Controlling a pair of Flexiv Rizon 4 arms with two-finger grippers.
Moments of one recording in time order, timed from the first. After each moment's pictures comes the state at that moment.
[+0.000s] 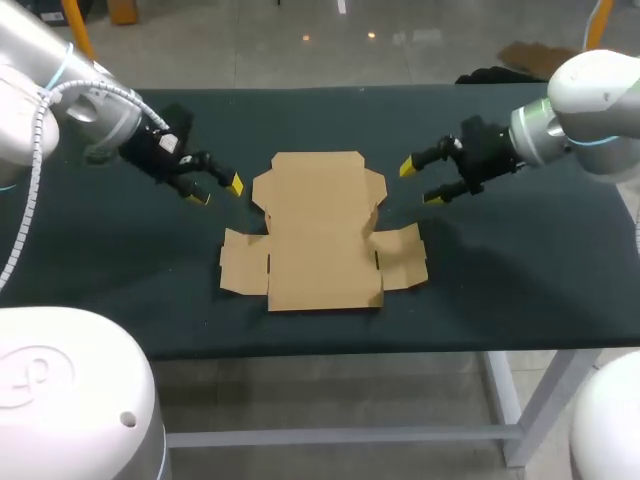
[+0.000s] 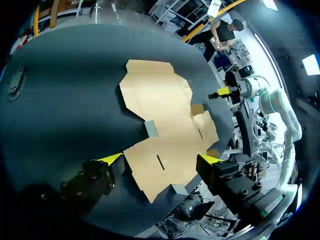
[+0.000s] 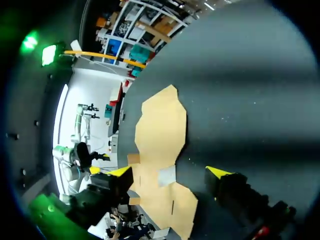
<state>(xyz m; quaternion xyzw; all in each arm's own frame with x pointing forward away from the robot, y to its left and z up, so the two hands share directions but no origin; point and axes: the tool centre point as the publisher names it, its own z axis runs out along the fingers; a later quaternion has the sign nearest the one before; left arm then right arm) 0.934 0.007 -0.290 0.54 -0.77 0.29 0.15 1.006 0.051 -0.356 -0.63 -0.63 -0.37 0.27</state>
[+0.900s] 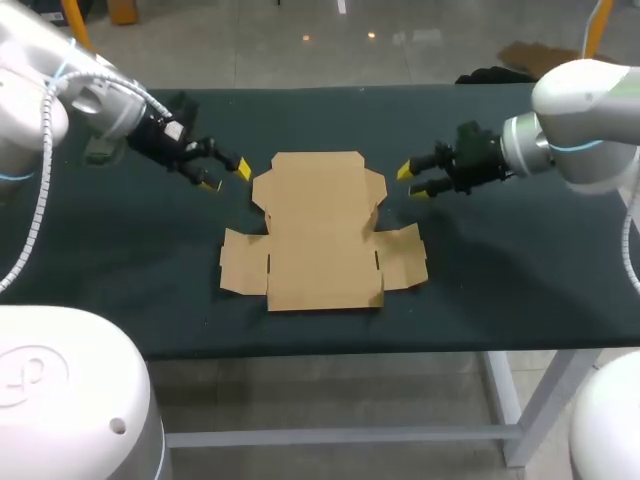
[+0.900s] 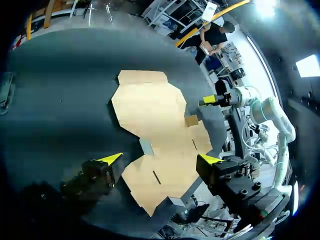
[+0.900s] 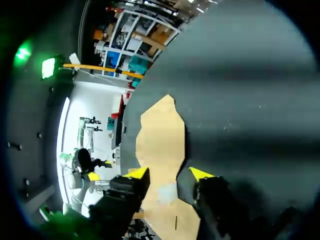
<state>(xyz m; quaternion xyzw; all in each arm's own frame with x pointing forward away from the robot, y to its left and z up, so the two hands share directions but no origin) 0.969 -0.006 -0.289 0.53 -0.76 0.33 0.17 1.028 0.065 -0.370 -0.65 -0.59 -0.40 0.26</state>
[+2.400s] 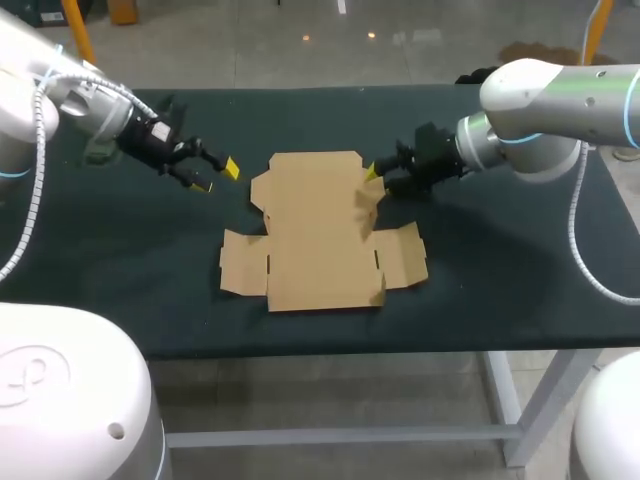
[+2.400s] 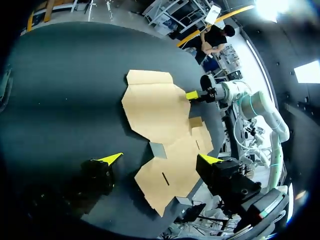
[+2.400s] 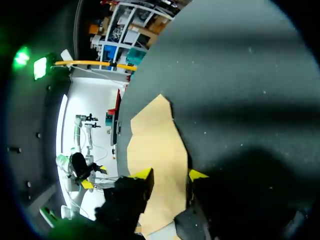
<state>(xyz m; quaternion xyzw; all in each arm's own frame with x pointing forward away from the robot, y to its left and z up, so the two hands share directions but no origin) 0.983 0.015 -0.305 0.53 -0.75 0.33 0.20 1.074 0.123 -0.413 -0.64 -0.60 -0.38 0.29</state>
